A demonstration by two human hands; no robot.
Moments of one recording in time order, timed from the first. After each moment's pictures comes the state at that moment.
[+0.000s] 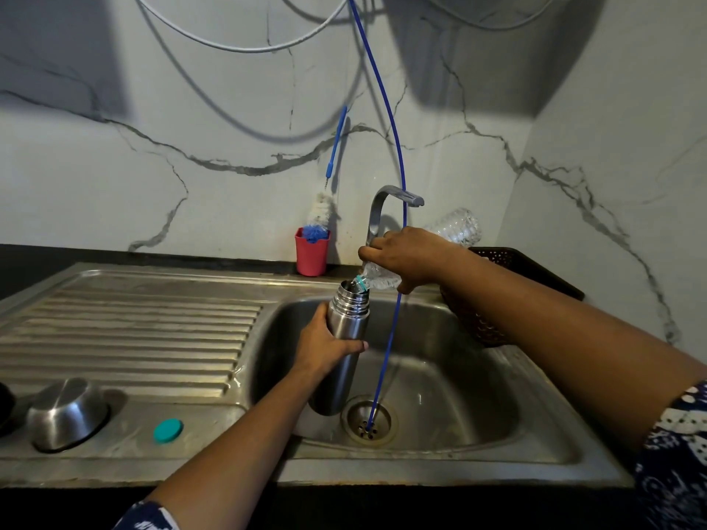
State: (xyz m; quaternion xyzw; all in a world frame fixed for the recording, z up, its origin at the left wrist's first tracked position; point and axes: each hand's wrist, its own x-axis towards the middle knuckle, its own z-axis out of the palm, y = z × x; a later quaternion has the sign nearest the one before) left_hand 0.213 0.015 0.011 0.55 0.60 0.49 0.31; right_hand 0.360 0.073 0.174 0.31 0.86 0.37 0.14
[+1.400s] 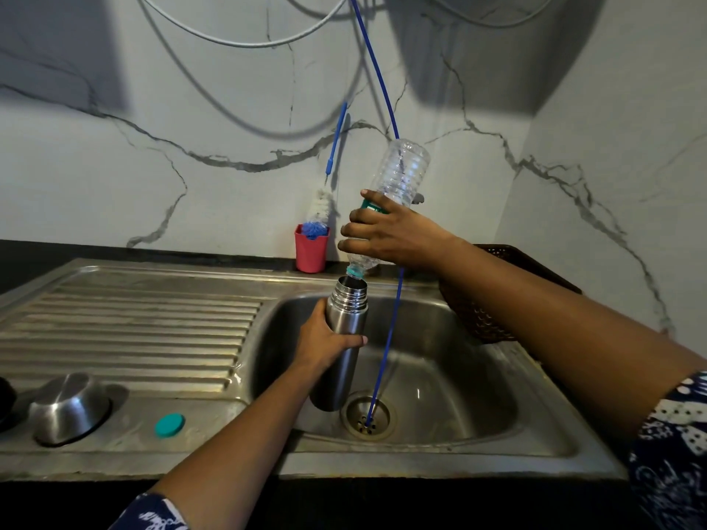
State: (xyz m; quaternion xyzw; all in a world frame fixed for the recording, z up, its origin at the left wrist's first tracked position) left_hand 0.213 0.012 0.014 0.53 0.60 0.50 0.32; right_hand 0.351 0.069 0.187 0.12 0.81 0.58 0.03
